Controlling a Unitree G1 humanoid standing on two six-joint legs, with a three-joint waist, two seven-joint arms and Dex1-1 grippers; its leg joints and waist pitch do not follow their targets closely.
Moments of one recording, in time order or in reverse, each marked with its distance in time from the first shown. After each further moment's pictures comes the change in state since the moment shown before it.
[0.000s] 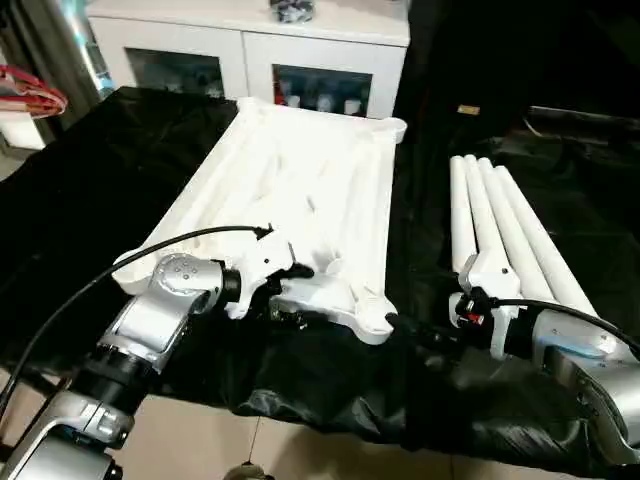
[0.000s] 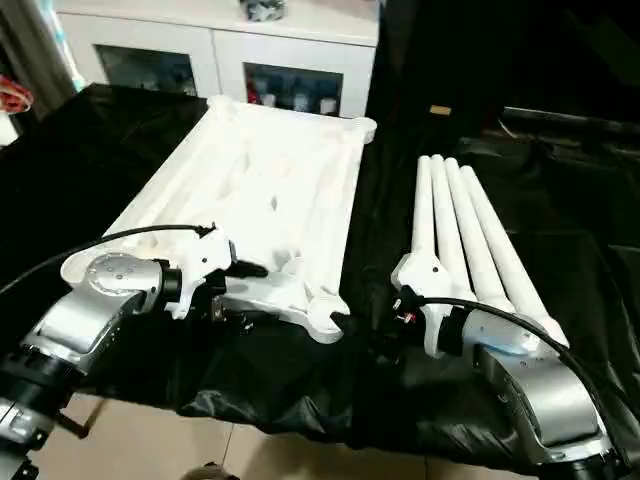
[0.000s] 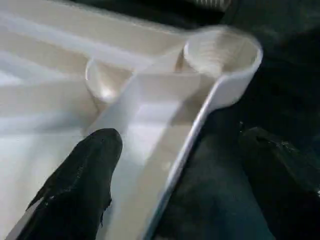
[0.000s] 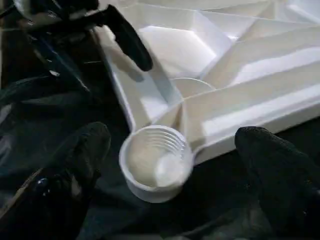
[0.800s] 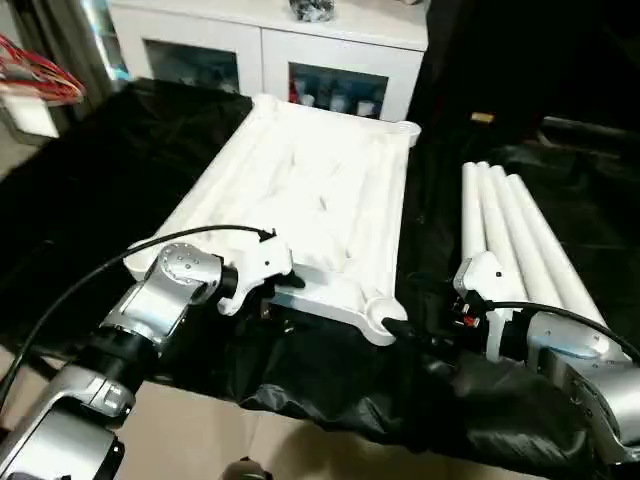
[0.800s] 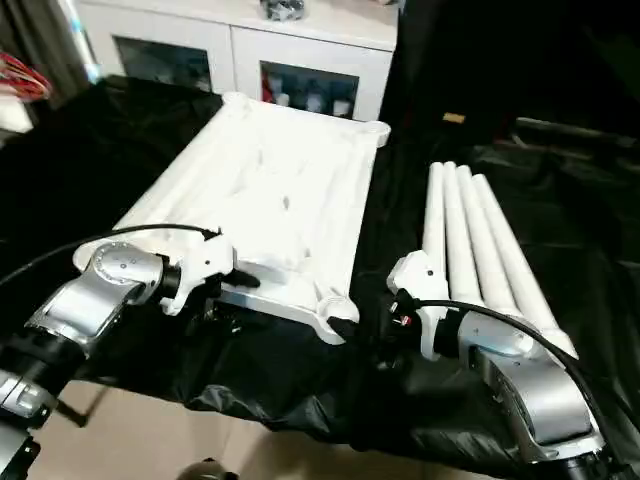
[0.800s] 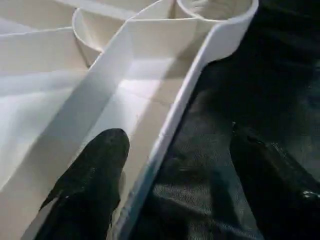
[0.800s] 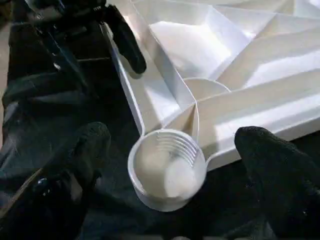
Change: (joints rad) left arm -0.085 0.014 -0.038 0.113 0.047 -0.037 -0.123; right arm -0.008 0.007 0.003 0.045 -0.009 -0.016 0.010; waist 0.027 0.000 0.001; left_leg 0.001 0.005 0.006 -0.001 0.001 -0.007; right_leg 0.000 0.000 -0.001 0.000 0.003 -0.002
